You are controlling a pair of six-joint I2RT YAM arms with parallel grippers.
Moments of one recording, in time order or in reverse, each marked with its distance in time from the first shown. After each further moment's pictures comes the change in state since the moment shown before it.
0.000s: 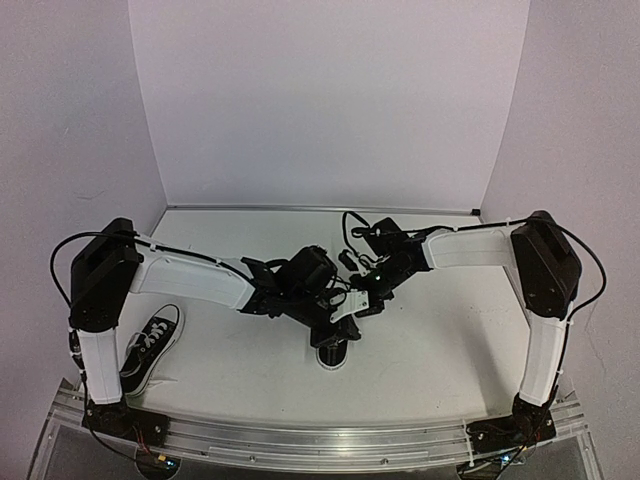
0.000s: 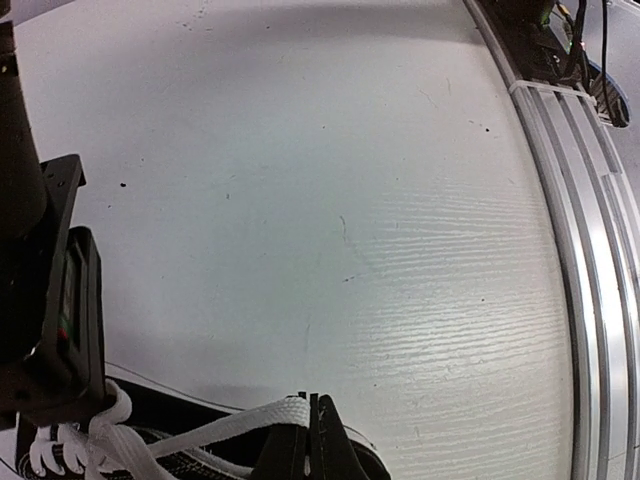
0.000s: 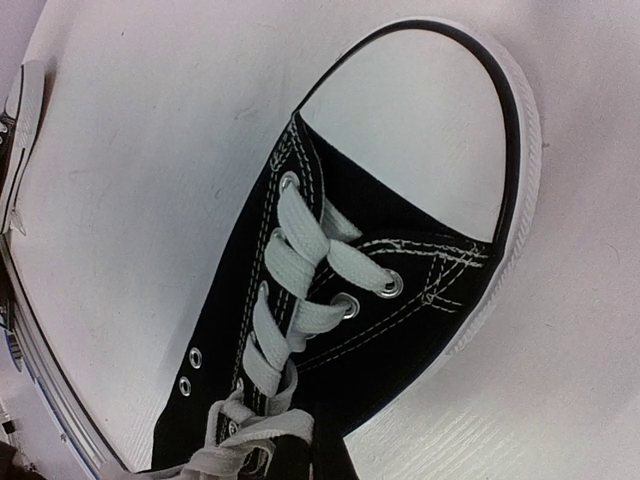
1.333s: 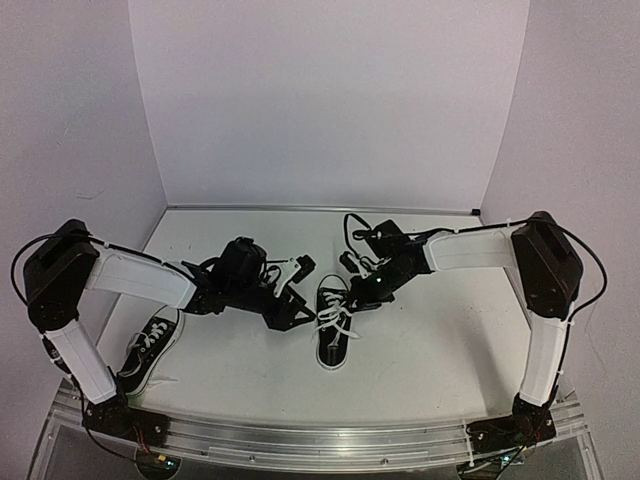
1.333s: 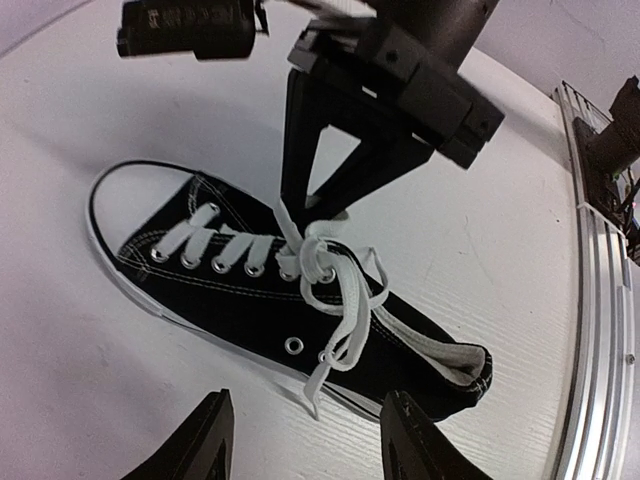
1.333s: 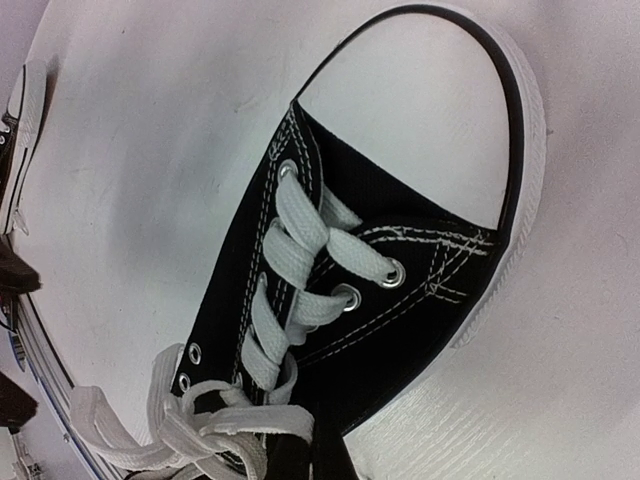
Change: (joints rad) left arm 0.228 -0.254 -0.410 0.318 0.001 -0.383; right arm 0.000 -0.008 -0.027 0.025 -0.010 0.014
